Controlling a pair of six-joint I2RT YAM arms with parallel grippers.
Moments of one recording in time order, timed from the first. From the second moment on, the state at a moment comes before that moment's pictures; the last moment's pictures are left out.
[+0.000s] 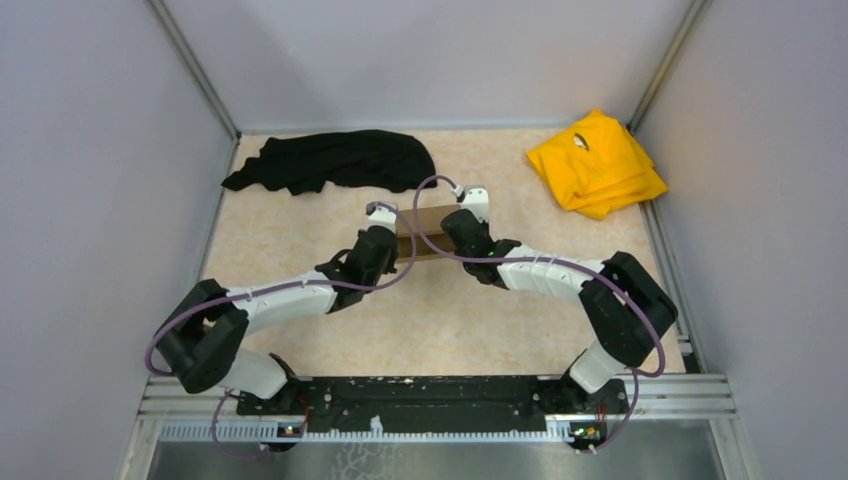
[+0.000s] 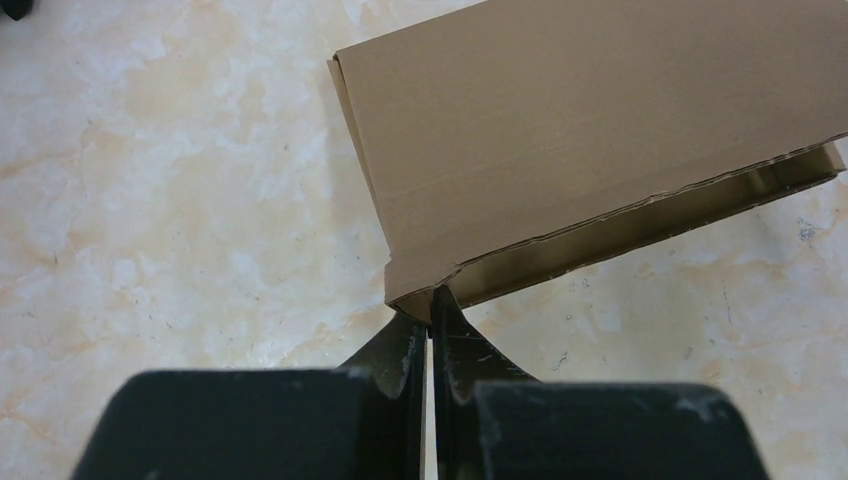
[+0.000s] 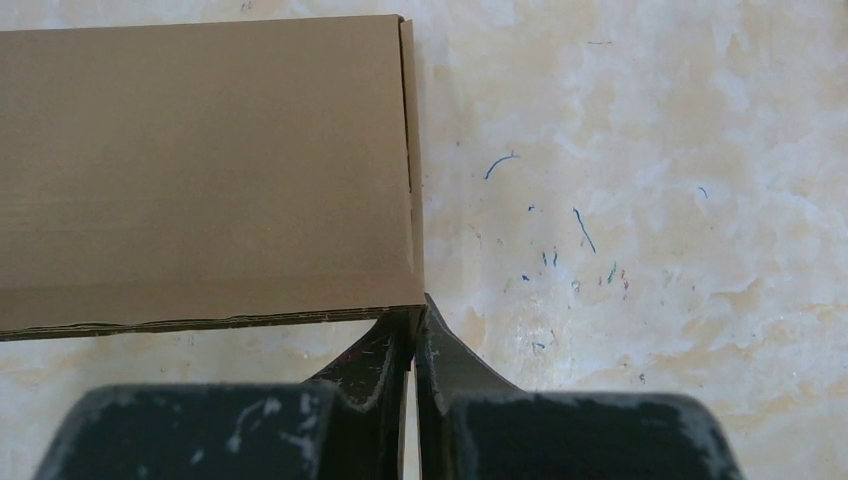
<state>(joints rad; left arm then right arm) -0.81 1.43 0.69 0.16 -0.52 -0.30 0.79 1.57 0.89 -0.05 0.57 0.44</state>
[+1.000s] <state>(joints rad) -0.83 1.54 0.69 0.17 -0.45 -0.34 0.80 1.44 0.81 -0.07 0.26 0.41</state>
